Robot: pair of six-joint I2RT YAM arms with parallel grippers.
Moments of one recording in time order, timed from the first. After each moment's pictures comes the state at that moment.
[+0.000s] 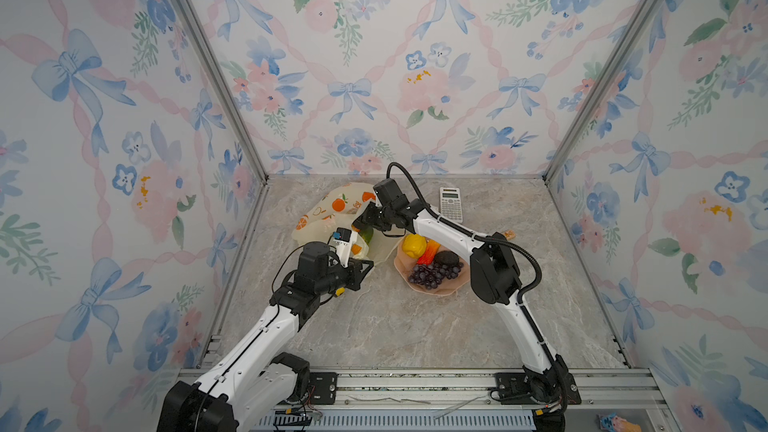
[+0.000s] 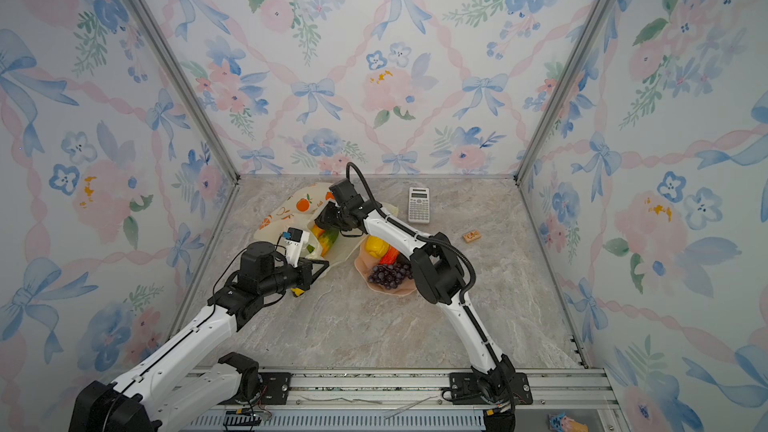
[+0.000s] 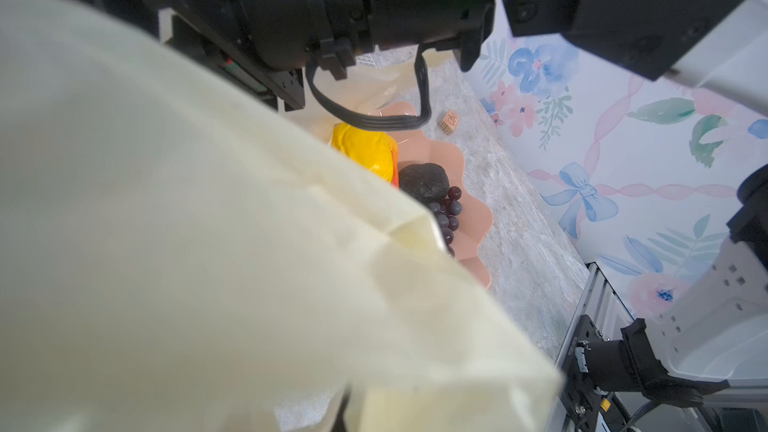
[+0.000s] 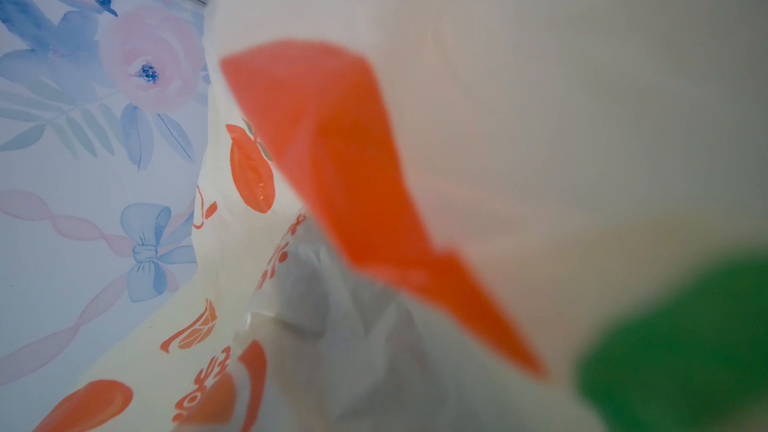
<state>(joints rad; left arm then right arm) -0.35 0.95 0.53 -0.08 0.49 -0.36 0.74 2.44 2.18 -0.44 -0.18 0.88</state>
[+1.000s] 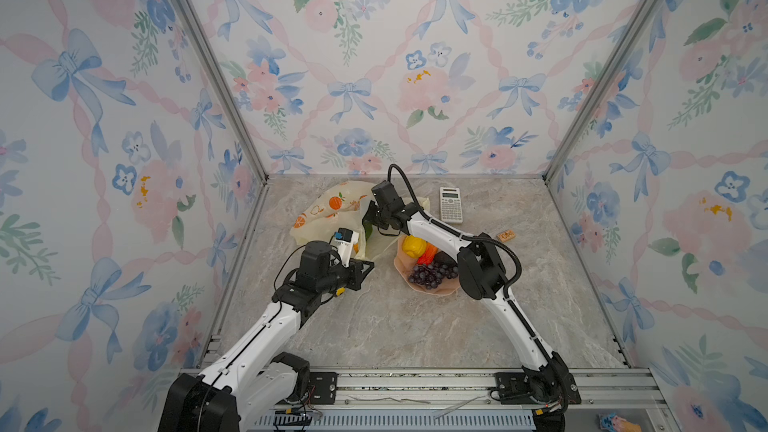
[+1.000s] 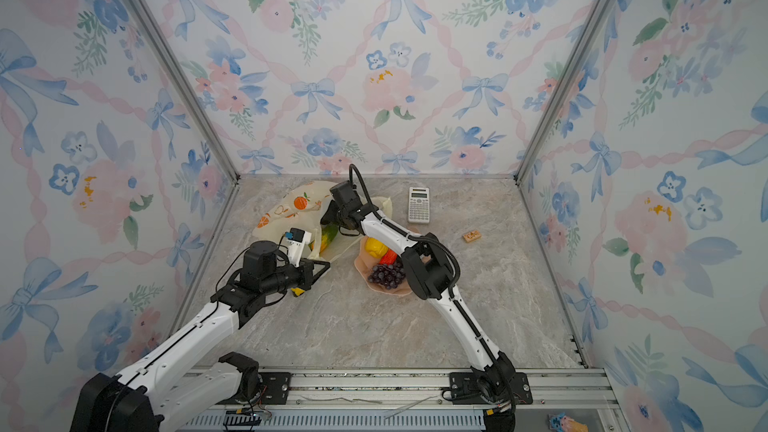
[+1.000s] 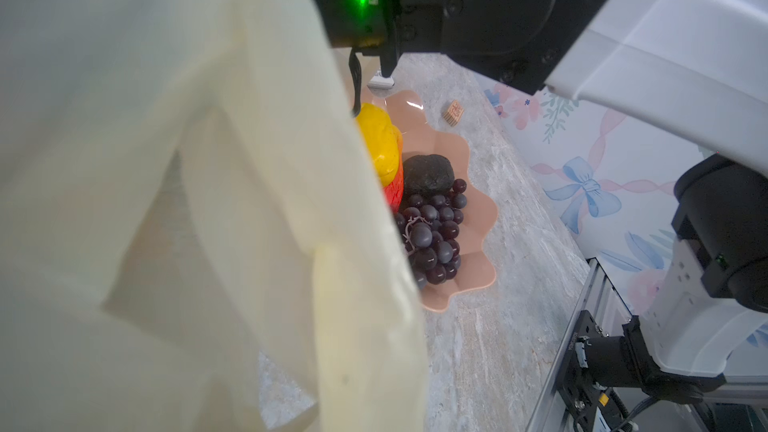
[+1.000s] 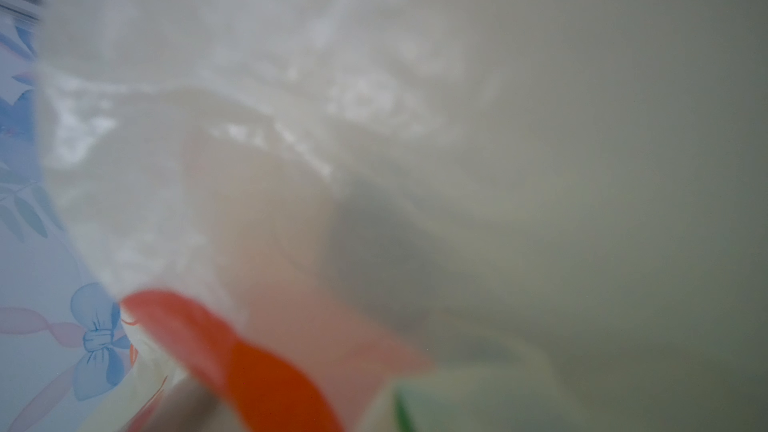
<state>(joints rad) -0.34 0.99 0.53 -0.08 0.50 -0.36 0.73 2.59 2.30 -0.36 -0.08 0.89</state>
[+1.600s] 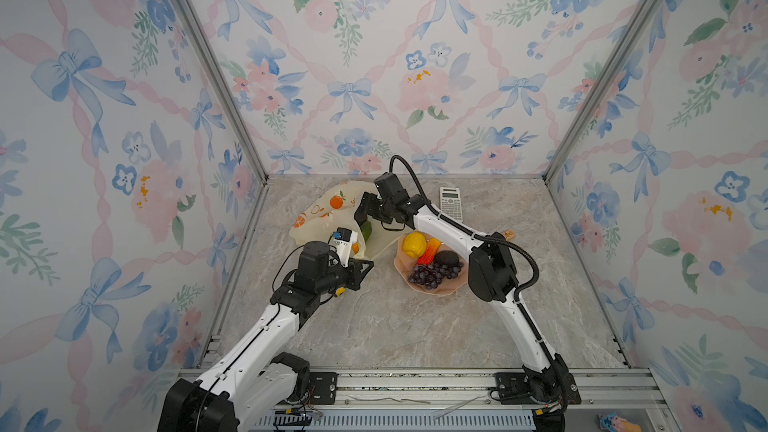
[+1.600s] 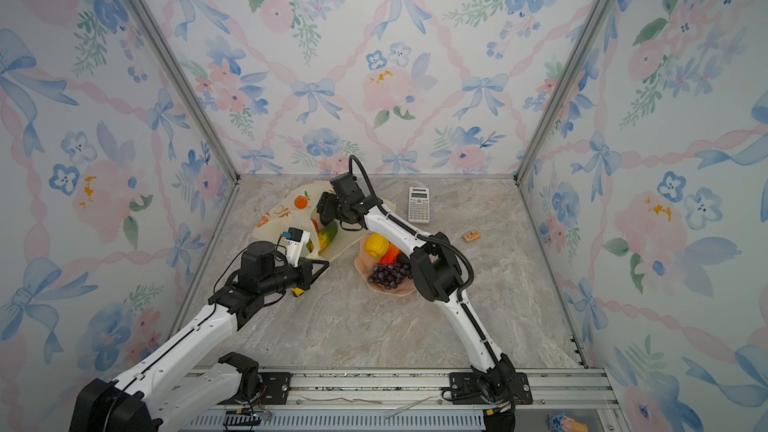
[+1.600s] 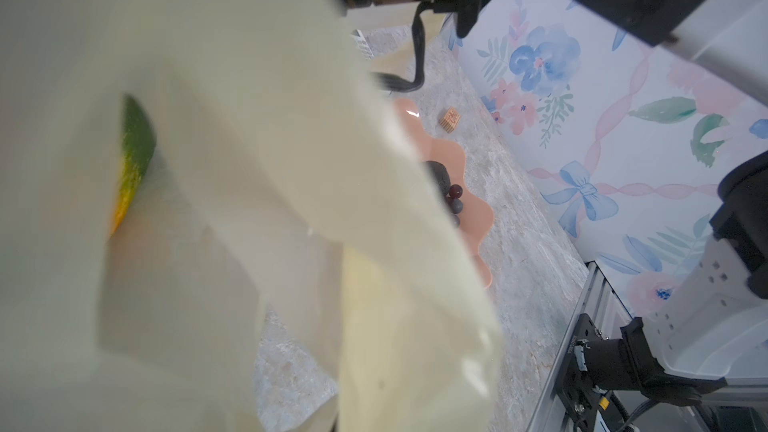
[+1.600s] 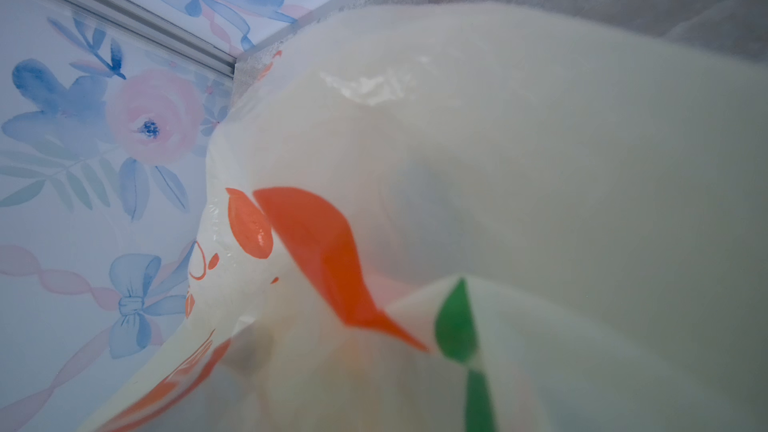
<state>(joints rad) -0.34 0.96 0.53 -0.08 0.49 -0.36 0.74 2.44 2.25 -0.48 -0.08 0.83</state>
